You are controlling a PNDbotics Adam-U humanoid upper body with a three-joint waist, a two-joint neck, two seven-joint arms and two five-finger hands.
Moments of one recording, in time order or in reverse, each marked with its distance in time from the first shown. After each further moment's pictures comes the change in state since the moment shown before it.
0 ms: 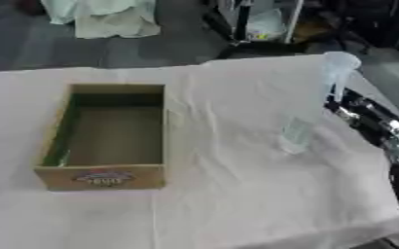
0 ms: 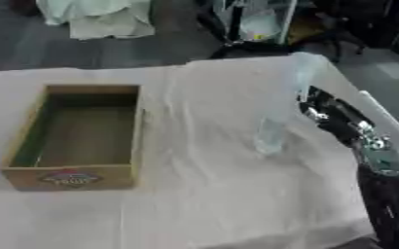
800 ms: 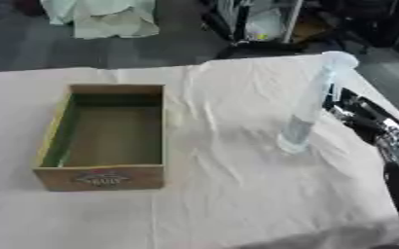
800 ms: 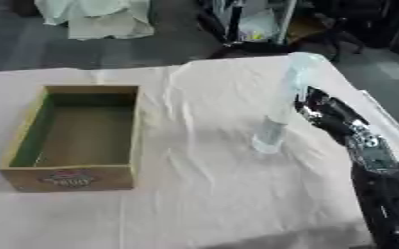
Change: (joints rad) left arm 0.000 0.000 0.000 0.000 0.000 0.000 -0.001; right arm 0.001 0.008 0.000 -0.029 0.007 0.023 -0.008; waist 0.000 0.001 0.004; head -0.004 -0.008
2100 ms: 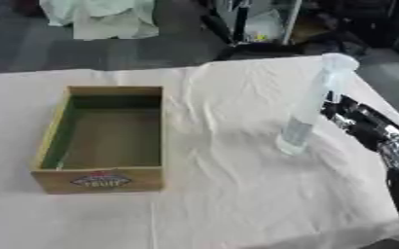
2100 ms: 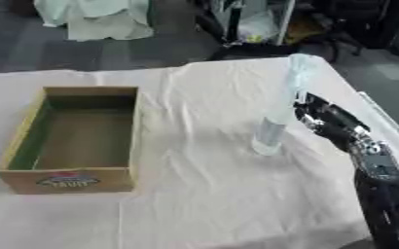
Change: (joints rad) left arm 0.000 0.000 0.000 0.000 -0.001 -0.001 -0.001; right arm 0.022 -0.001 -0.007 0.017 0.007 -0.035 0.061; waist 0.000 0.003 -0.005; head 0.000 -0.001
